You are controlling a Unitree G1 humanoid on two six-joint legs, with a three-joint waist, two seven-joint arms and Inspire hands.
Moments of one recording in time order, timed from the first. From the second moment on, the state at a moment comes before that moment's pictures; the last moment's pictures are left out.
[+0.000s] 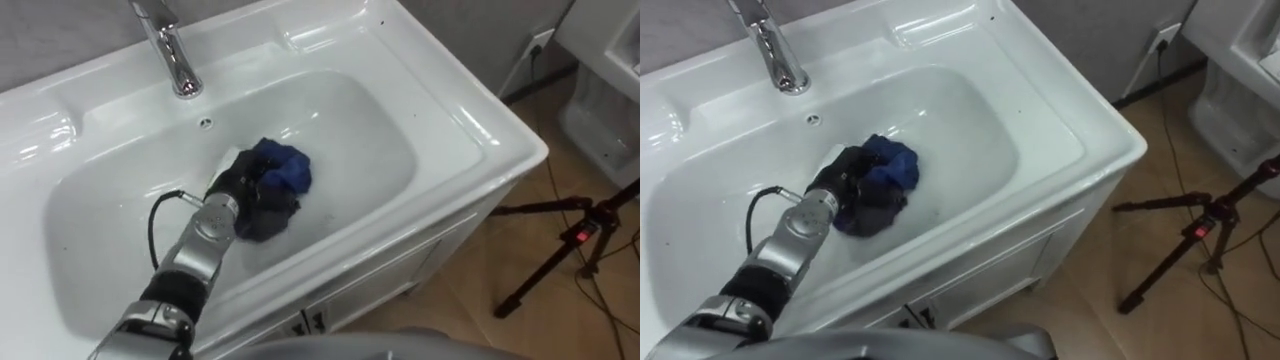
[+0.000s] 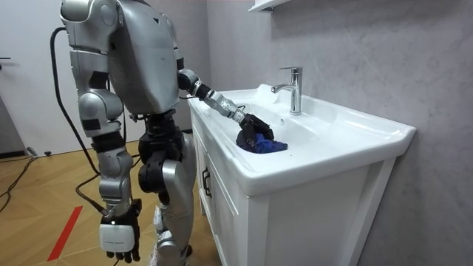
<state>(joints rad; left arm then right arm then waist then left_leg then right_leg) -0.13 0.16 -0.09 0.77 0.41 0.06 0.04 0.15 -0.21 0.01 1.25 -0.20 0.34 0.20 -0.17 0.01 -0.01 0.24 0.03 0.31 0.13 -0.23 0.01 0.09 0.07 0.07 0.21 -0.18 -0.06</state>
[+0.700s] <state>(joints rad) -0.01 0.27 -0.04 0.80 1.00 0.14 0.34 0.12 -0.31 -0.10 1.26 -0.22 0.33 0.16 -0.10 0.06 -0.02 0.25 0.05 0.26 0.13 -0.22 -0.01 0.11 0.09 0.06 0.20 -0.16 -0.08</state>
